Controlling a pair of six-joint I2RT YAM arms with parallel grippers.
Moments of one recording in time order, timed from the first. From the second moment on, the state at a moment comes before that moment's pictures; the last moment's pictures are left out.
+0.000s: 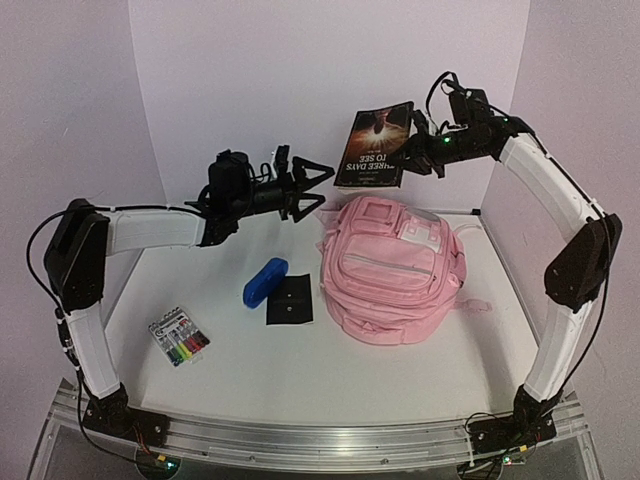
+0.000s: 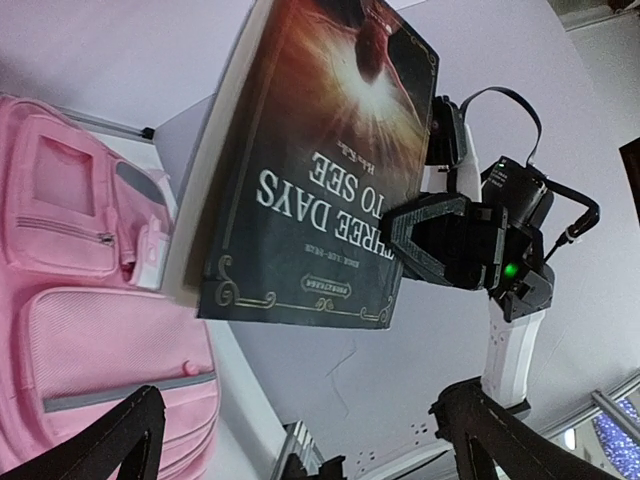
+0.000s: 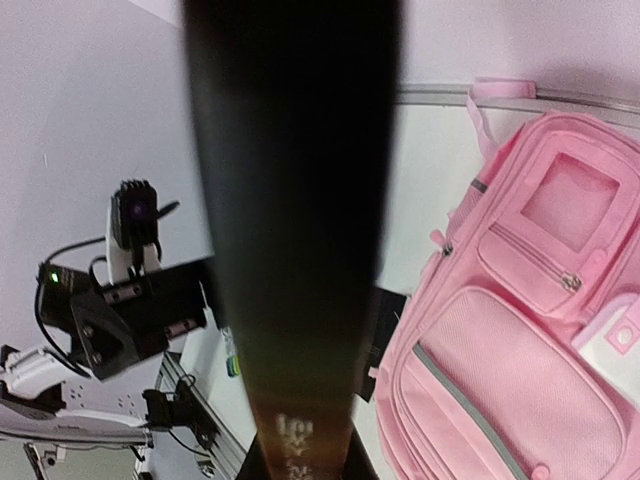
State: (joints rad) left arm -0.65 1.85 1.37 0.54 0.59 -1.13; right arm 0.35 1.90 2.13 -0.88 -0.63 0.46
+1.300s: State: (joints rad) left arm -0.58 1.89 1.29 0.56 0.48 -1.32; right arm 0.36 1.65 1.59 -0.58 -0.60 0.29
